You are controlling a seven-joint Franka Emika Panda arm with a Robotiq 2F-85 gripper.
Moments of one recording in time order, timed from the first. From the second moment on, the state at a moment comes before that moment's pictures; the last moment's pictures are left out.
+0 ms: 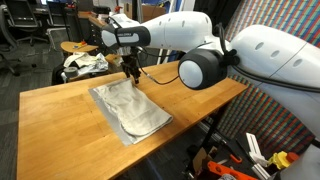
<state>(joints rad) 0.15 1.27 -0.08 -0.50 -0.07 1.60 1.61</state>
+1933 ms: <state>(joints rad) 0.18 1.22 0.00 -0.46 -0.03 1.56 1.17</state>
